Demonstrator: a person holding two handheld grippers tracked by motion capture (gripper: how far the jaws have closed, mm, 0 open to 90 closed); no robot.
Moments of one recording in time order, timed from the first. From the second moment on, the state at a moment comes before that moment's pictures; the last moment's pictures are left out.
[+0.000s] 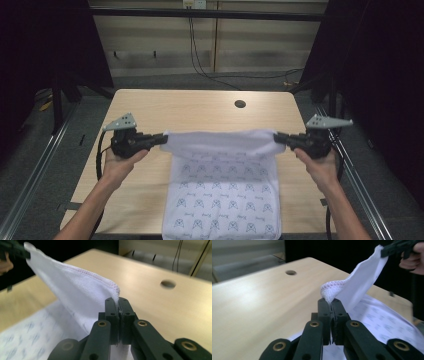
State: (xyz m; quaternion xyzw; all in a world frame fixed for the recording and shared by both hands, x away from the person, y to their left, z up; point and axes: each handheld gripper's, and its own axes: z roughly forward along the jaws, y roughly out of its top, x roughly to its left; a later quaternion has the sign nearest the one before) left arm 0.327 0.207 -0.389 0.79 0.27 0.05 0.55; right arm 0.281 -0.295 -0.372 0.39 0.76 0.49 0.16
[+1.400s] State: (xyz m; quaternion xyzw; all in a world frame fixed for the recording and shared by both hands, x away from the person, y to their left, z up) left arm 0.314 0.170 -0.497 0.88 0.29 0.02 0.39; right arm 0.237 -0.271 -0.489 0.43 0.84 0.33 0.07
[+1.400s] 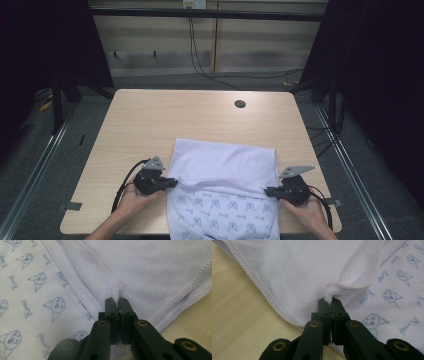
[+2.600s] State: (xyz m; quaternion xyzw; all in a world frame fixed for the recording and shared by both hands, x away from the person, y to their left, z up) left arm 0.434 0.182 -0.507 0.82 0.38 0.08 0.41; right arm 0.384 -0.258 -0.502 0.47 0.80 0.36 0.13
